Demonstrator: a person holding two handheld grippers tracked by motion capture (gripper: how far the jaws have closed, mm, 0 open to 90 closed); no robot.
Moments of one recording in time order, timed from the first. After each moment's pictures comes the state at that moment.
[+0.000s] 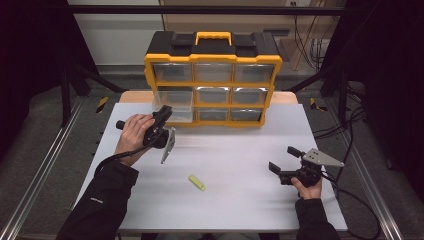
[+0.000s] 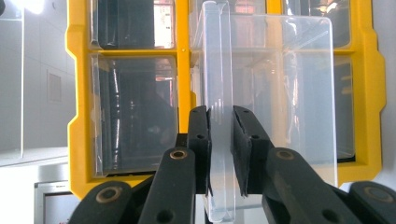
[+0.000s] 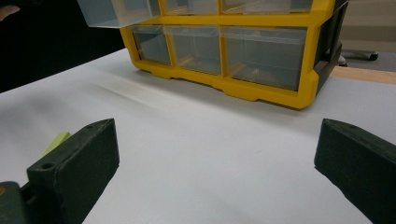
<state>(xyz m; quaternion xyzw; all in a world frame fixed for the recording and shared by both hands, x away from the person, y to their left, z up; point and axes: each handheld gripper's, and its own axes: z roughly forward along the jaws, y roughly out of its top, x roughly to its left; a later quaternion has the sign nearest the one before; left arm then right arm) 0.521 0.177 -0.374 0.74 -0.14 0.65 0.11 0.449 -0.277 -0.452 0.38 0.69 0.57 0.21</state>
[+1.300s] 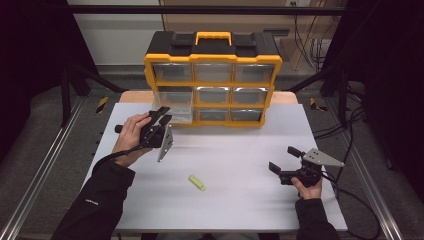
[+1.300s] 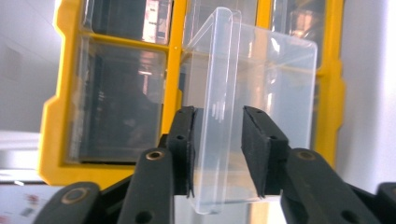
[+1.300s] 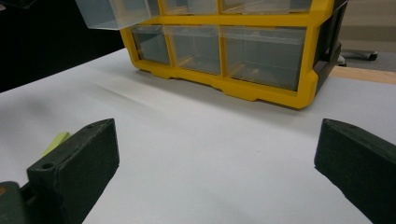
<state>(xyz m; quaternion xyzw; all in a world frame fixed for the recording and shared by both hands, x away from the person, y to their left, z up) 0.514 0.181 -0.360 0.78 -0.08 0.59 0.18 0.449 -0.277 -0.452 0.38 0.69 0.57 0.21</state>
